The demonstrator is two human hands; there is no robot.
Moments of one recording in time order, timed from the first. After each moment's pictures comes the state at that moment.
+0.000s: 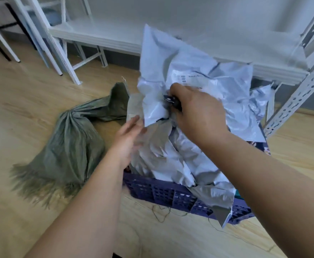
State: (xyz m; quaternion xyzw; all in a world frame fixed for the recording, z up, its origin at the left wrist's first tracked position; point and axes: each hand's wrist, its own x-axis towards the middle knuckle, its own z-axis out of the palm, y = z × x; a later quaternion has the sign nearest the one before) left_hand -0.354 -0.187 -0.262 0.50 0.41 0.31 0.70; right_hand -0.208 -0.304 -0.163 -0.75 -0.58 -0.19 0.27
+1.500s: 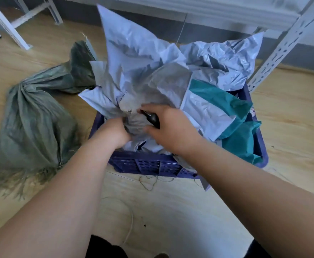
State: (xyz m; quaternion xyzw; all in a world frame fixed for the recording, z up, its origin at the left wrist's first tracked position) left_hand -0.338 -0.182 -0.313 0.84 0.47 -0.09 0.26; right_hand -0.235 -0.325 -0.248 -0.77 -0.54 0.16 0.30
